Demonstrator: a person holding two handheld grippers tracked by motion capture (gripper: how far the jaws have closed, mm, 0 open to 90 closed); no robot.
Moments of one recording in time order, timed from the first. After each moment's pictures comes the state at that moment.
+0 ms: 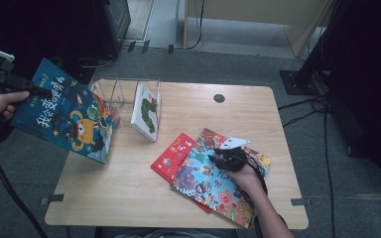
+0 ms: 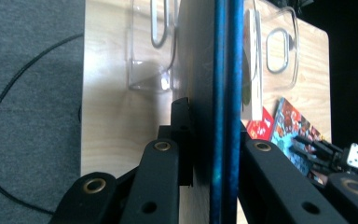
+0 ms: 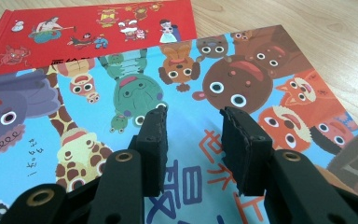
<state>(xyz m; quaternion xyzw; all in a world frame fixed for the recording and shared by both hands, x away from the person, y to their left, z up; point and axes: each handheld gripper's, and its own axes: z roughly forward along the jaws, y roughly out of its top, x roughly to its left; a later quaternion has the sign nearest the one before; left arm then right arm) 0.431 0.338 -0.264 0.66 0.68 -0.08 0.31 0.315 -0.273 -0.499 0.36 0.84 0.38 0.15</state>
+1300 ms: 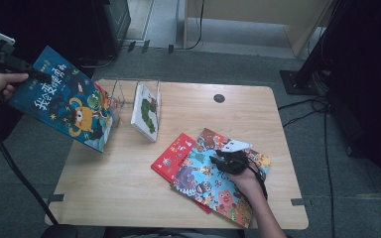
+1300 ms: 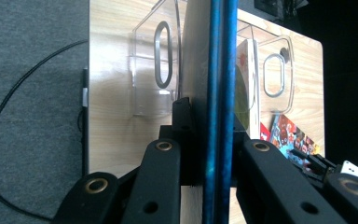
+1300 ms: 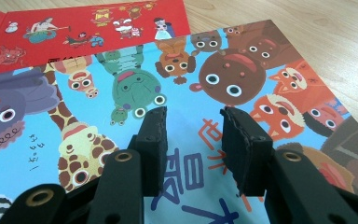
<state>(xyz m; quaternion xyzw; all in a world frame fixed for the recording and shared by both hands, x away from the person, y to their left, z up) 0.474 0.355 -0.252 0.66 0.68 -0.09 0.31 0.305 -0.276 -0.501 0.38 0.83 0.38 0.16</state>
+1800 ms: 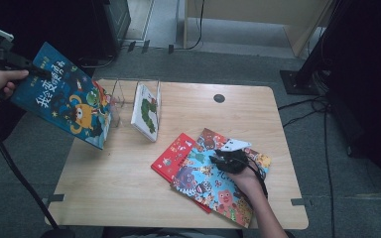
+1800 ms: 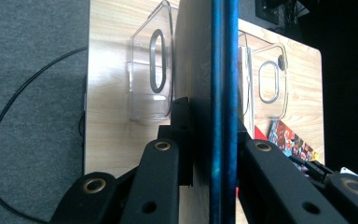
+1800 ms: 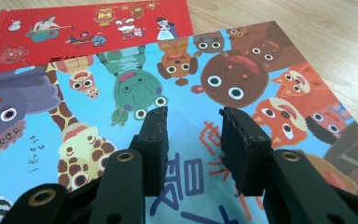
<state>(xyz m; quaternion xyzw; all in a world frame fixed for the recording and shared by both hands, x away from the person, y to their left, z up) 0.475 0.343 -0.241 0.65 0.68 -0.07 0.31 0.309 -0.275 -0.500 0.37 0.83 0.38 0.16</state>
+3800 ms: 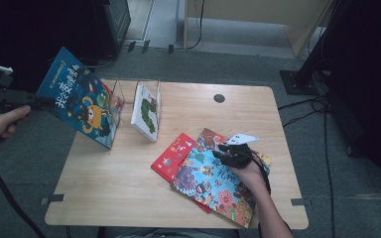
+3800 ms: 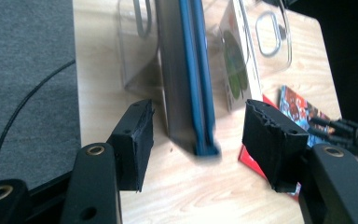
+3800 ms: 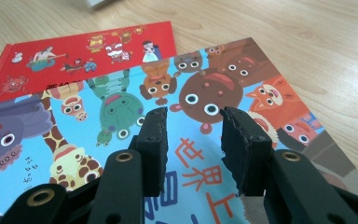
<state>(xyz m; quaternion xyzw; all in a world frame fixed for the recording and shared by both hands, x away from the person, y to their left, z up) 0.374 0.329 -0.281 0.69 0.63 -0.03 0.35 0.322 -0.290 -0.490 0.39 0.81 0.41 0.14</state>
